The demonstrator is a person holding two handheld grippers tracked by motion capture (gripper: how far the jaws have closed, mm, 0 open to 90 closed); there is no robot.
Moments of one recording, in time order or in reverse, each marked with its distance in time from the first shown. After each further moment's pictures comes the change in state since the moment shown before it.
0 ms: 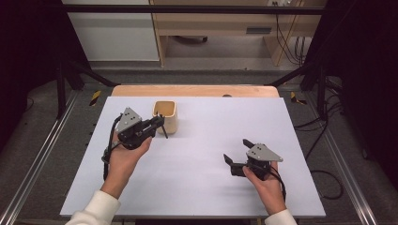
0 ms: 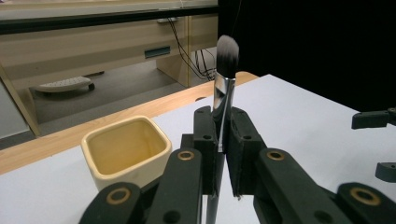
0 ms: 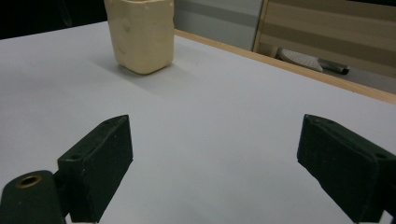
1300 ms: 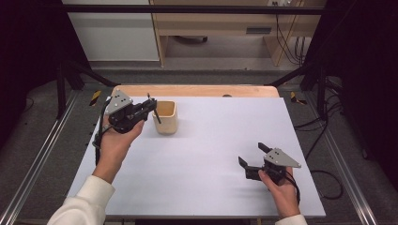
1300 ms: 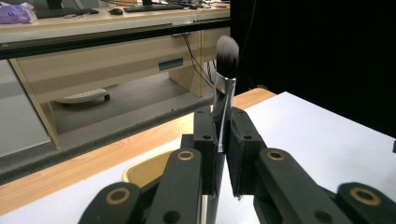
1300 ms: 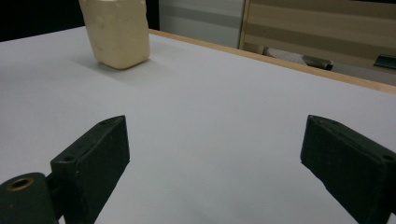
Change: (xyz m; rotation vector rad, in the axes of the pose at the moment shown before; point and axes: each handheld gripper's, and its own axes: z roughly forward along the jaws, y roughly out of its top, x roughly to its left) left arm 0.024 0.039 -0.004 -0.023 0.044 0.019; right arm -0.028 -0.022 -0.029 -0.029 -0.044 0.046
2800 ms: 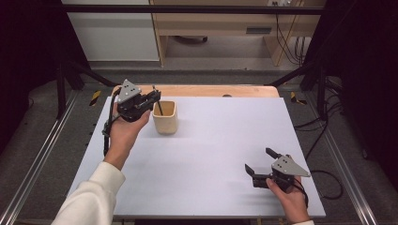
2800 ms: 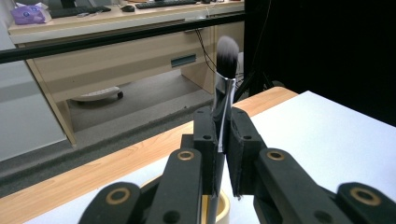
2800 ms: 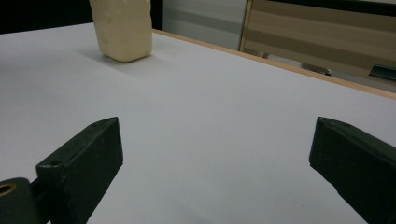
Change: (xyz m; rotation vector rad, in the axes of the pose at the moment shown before) left arm 0.011 0.007 0.035 0.017 0.056 0.013; right arm -0.006 -0.013 -0.024 -0.020 0.011 -0.042
